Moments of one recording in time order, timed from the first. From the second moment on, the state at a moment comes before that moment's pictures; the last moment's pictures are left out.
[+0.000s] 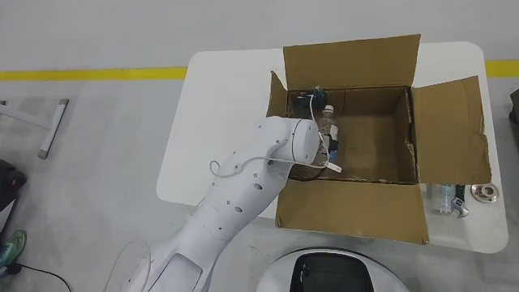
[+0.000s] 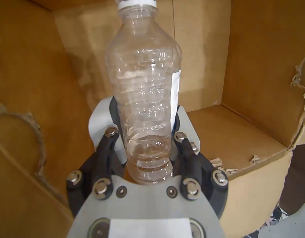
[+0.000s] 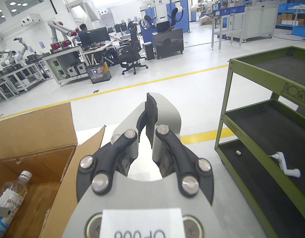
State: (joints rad) left arm 0.47 -1.55 -0.73 -1.38 0.83 0.52 -1.30; right arm -1.72 -1.39 2.14 -2.26 -0.99 -0.02 0.01
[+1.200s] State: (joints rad) left arm 0.59 -1.50 -0.93 -1.77 1.01 0.36 -1.29; right arm -1.81 -1.35 2.35 -2.22 -1.01 -0.24 0.61
